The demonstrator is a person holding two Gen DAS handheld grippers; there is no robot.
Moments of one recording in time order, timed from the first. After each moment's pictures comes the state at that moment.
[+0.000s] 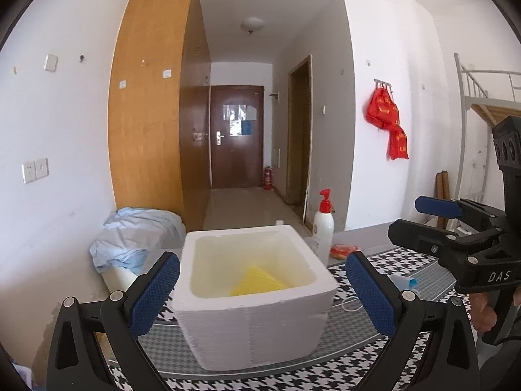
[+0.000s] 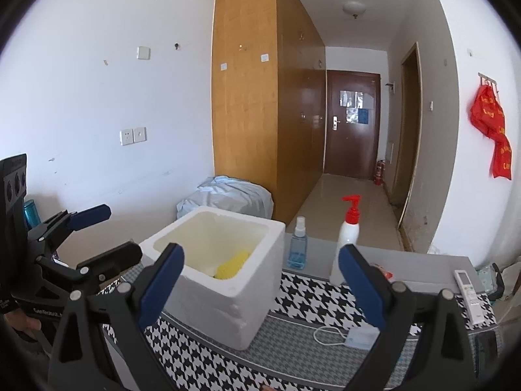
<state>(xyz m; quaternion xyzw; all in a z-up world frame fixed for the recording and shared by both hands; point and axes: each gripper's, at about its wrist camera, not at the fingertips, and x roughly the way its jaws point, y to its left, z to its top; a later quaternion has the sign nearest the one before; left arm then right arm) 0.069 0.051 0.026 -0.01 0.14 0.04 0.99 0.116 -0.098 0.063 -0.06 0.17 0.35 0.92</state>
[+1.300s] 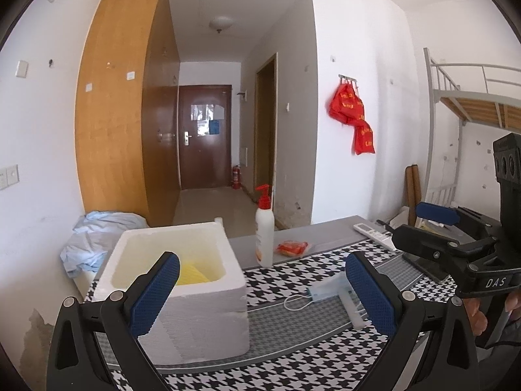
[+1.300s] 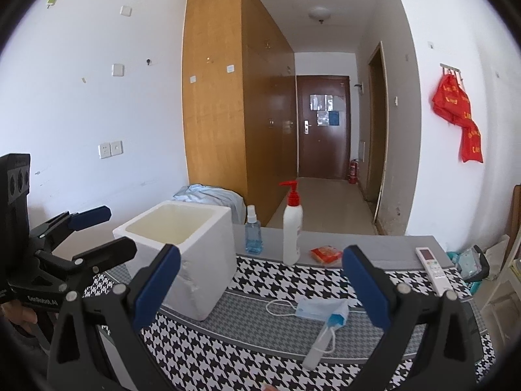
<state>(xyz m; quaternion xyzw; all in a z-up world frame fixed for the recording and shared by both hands) 0.073 -0.015 0.023 0.00 0.14 -0.03 0.99 0.098 -0.189 0.049 -0.03 0.15 0.30 0.94</state>
